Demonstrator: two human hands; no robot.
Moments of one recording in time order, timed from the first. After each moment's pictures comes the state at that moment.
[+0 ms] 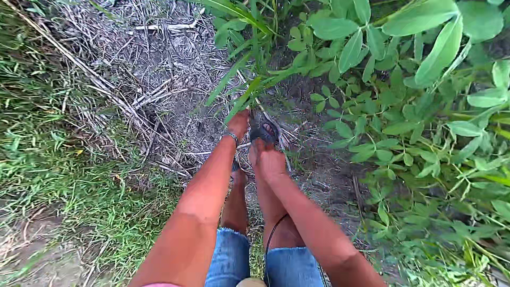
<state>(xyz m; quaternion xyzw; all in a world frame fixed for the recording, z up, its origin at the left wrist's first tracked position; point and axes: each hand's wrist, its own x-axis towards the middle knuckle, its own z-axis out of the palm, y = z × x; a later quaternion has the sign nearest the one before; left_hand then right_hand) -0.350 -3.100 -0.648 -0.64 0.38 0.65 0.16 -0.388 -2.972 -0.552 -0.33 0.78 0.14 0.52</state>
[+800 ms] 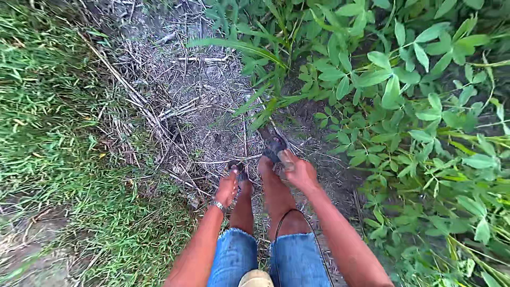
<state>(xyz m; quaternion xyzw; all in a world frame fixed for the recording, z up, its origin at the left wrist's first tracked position) -0.162 -3.010 -0.559 -0.70 0.19 0.68 0.10 -0.427 -2.948 -0.476 -0.28 0.81 0.07 0.51</state>
